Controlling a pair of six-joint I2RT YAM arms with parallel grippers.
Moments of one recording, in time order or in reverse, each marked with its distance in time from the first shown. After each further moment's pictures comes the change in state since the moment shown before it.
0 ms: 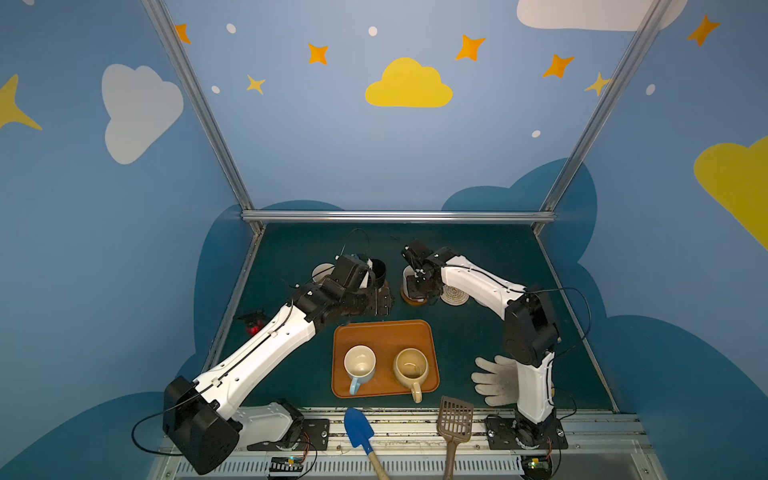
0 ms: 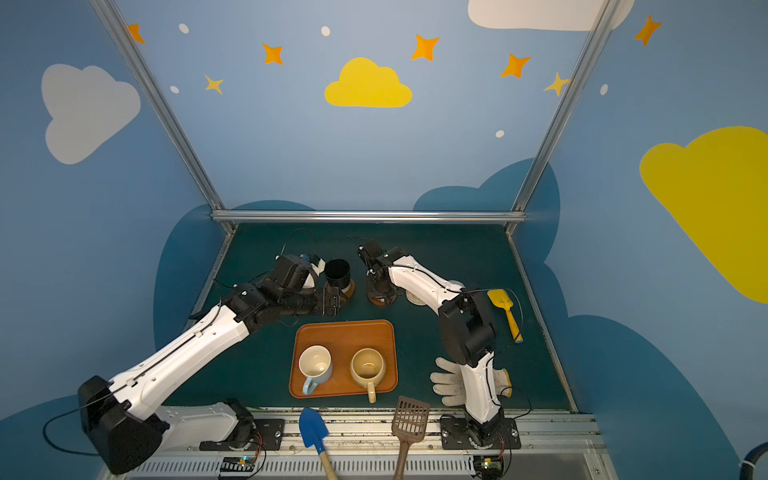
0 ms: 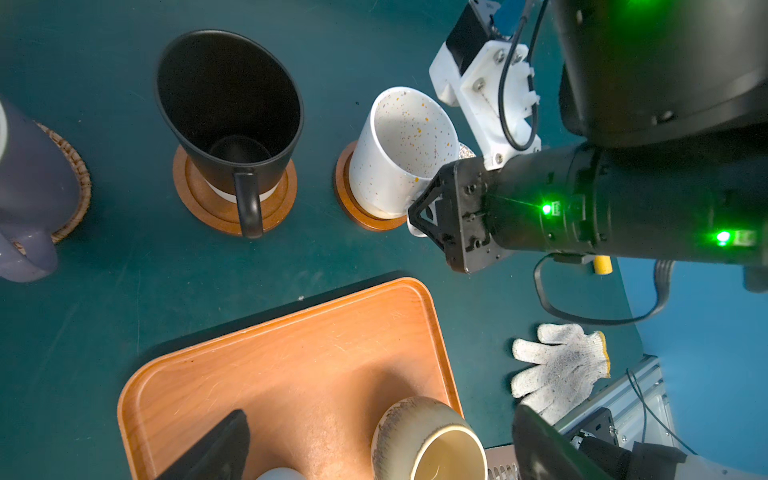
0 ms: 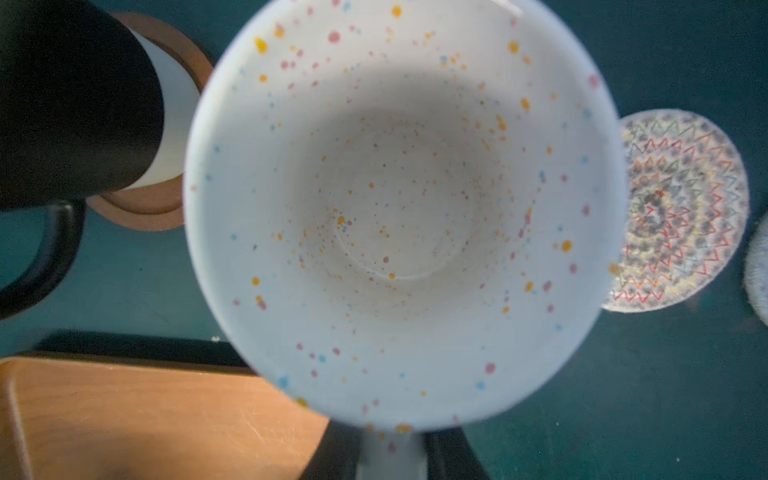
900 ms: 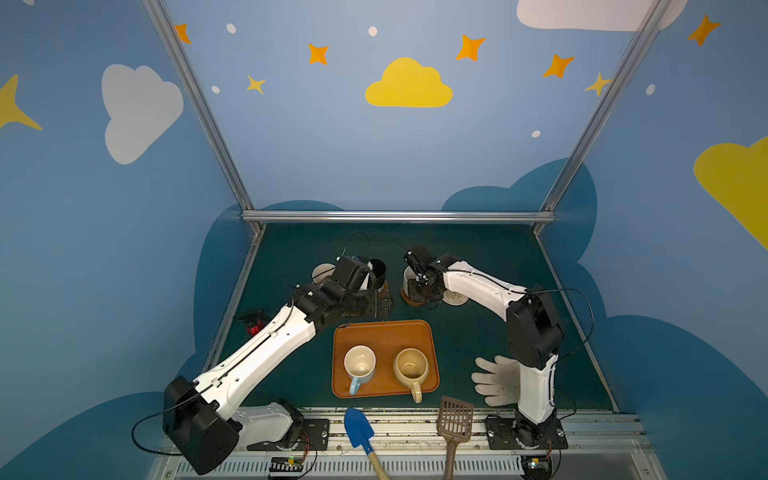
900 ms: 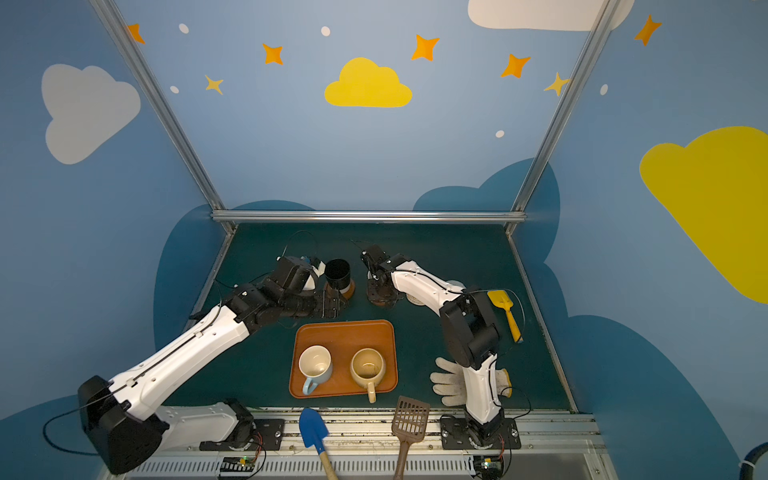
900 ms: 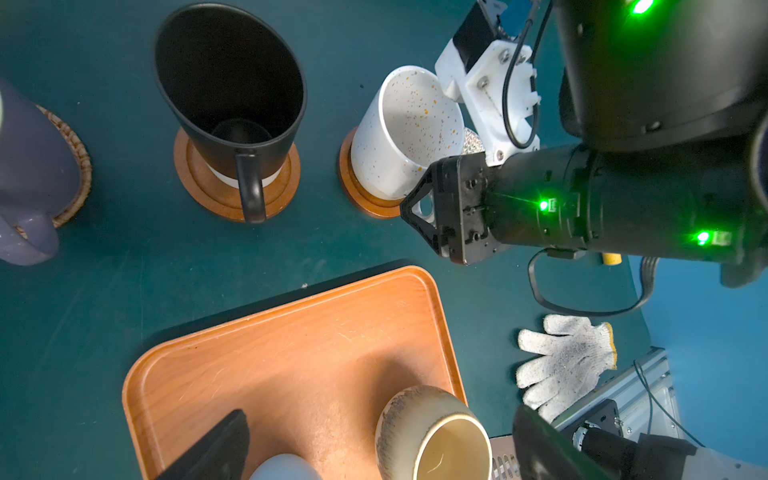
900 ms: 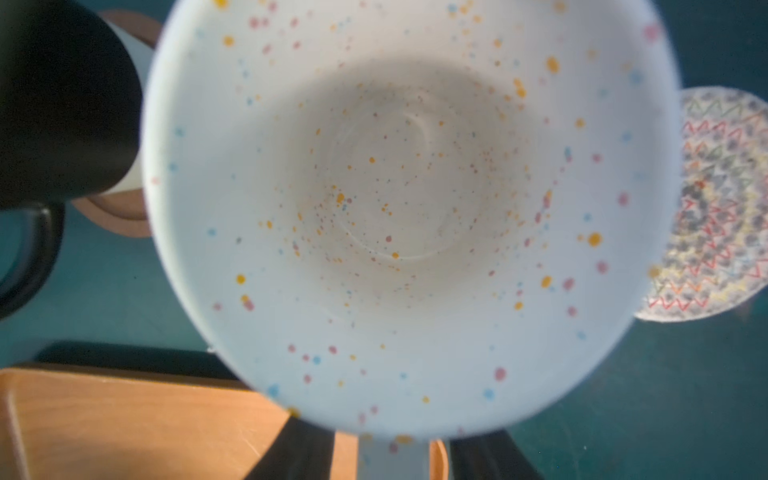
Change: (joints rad) left arm -0.006 -0.002 0.000 -0.039 -0.002 0.001; right arm -0.005 -0.030 -0.099 0.090 -0.026 0.030
